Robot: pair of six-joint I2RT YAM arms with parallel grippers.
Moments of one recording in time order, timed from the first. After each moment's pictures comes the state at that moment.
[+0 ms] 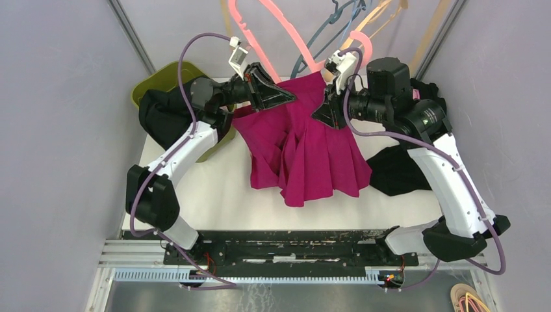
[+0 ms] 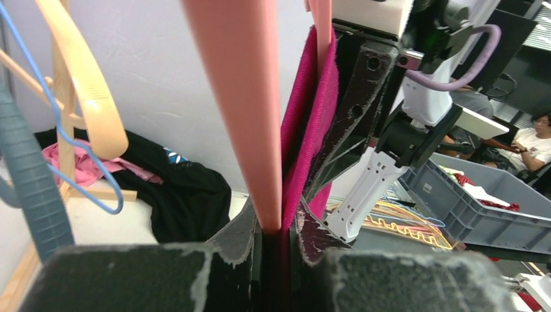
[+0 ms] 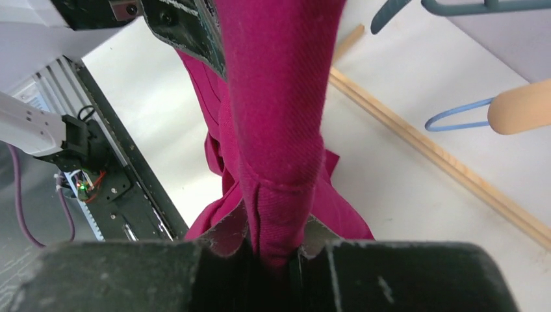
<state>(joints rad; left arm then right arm) -0.41 1.60 1.35 1.00 1.08 -0.99 0.56 1.35 1.87 -0.93 -0.36 -0.03</state>
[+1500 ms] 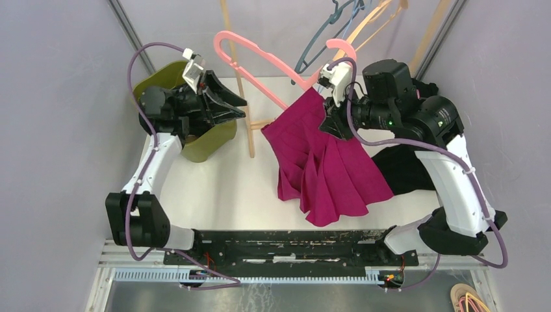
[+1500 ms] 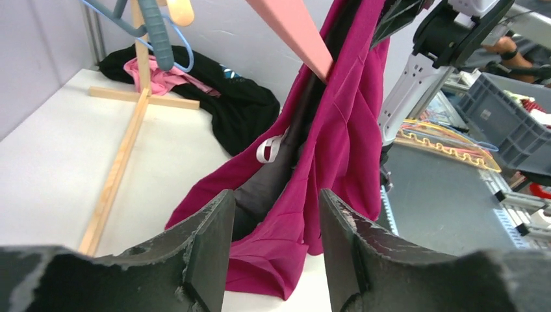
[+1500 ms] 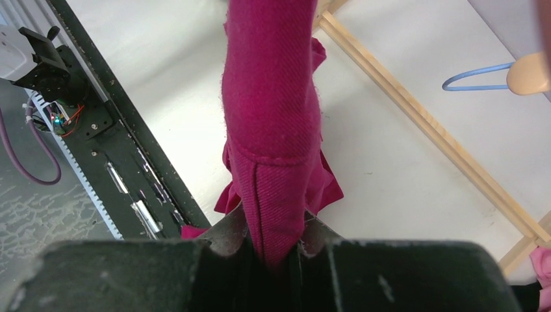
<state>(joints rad) -0.06 1.40 1.17 0.88 1.42 -0.85 0.69 1.42 2.13 -1.28 -0.23 -0.15</state>
